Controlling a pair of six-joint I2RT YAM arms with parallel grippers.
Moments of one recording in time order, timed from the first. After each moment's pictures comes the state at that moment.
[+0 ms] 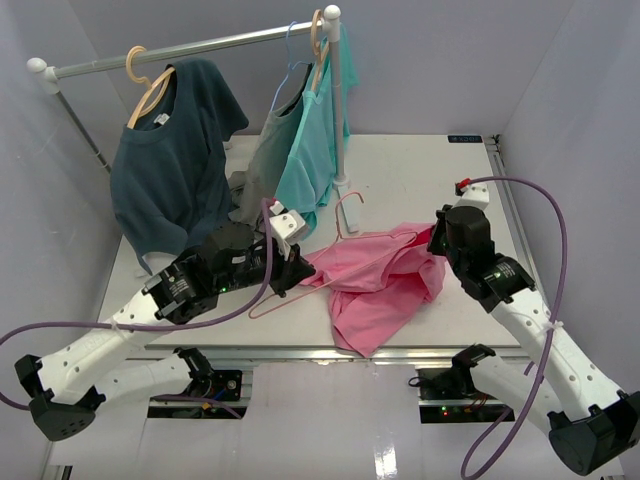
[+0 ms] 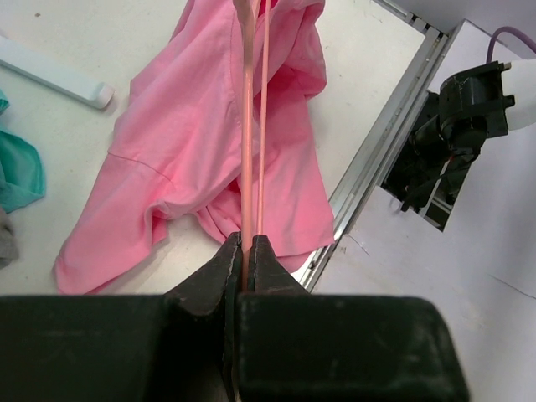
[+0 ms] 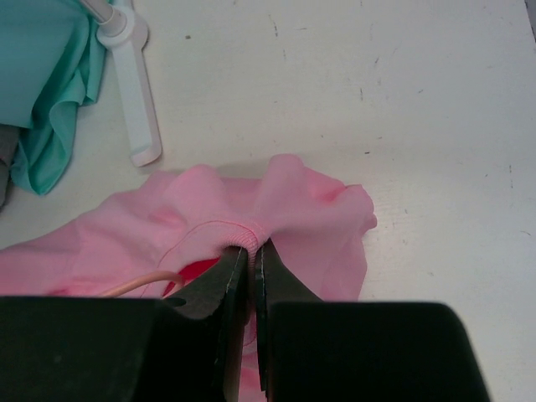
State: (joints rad) left arm -0.93 0.92 1.05 -0.50 0.15 -0.13; right arm 0.48 0.87 0.86 -0.50 0.39 0.38
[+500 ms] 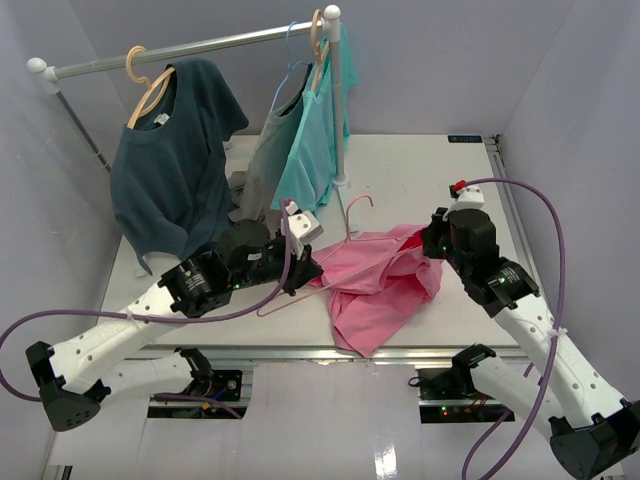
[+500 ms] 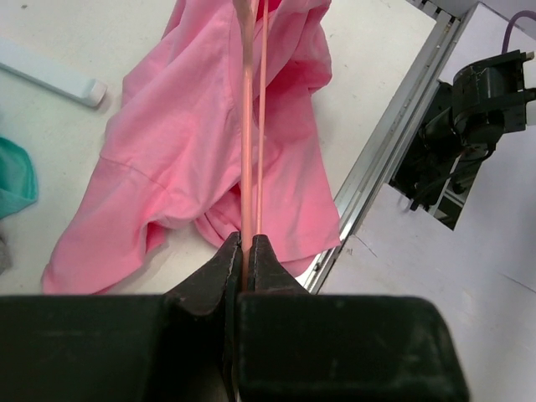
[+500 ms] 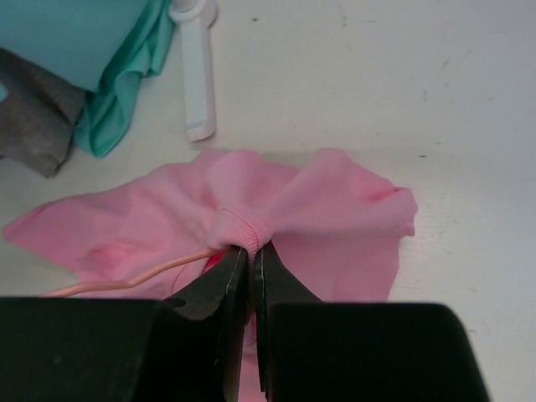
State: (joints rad) left arm -0.96 0.99 1.05 -0.47 0.14 -0.12; right arm 0.48 0.83 0.85 -0.49 0.23 0.35
